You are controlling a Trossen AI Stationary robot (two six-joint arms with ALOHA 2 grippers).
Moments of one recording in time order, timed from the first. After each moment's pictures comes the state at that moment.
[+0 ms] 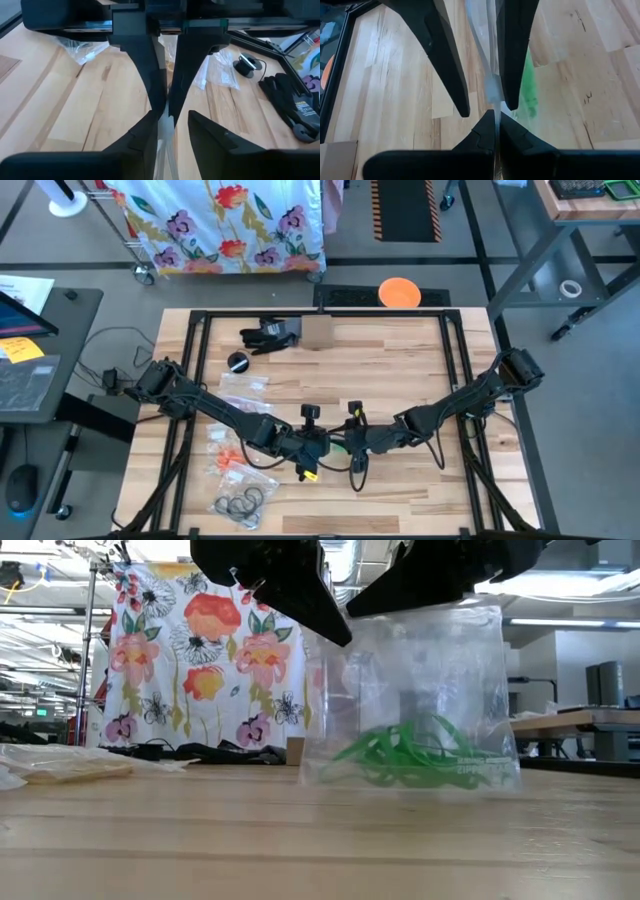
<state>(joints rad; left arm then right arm) -0.41 1.82 1.34 -0.39 -0.54 0.02 0.41 1.63 0.91 0.21 0.47 -0.11</state>
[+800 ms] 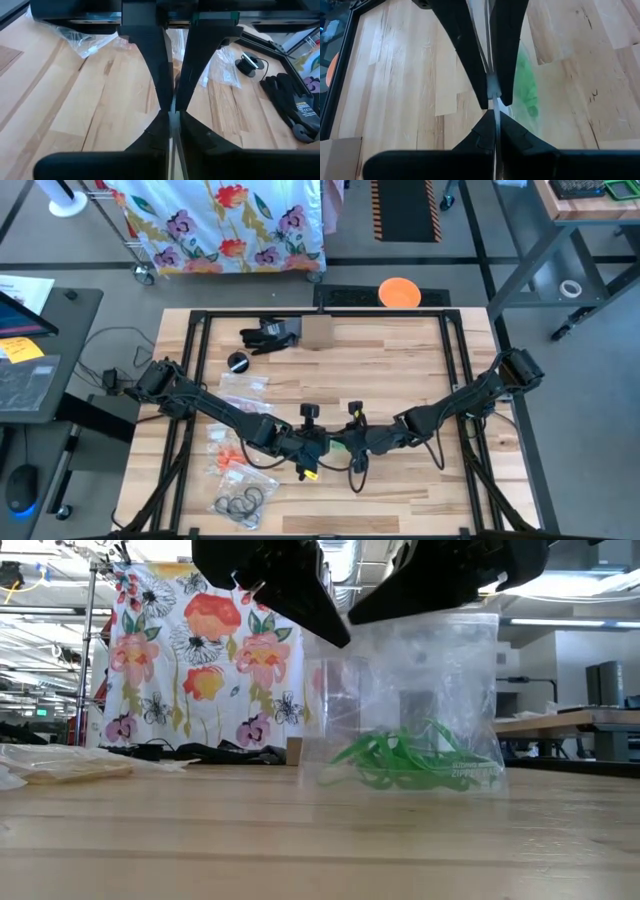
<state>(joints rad) -0.41 1.82 1.34 -0.40 -0.56 0.01 0.42 1.63 0.91 0.18 0.47 -0.12</state>
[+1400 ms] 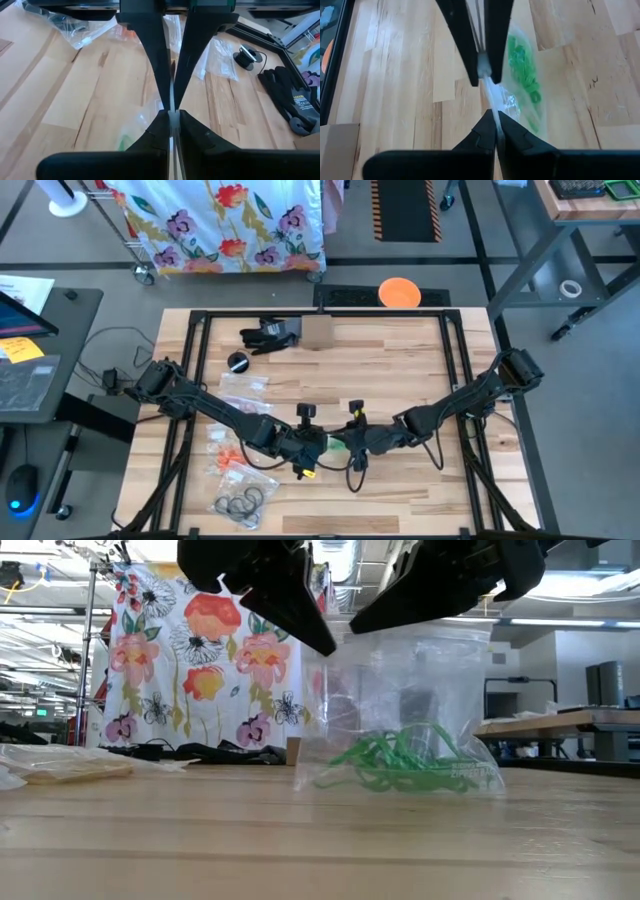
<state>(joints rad) -0.42 1.82 1.34 -0.49 -0.54 -0.06 0.42 1.63 0.91 0.15 0.49 -0.11</state>
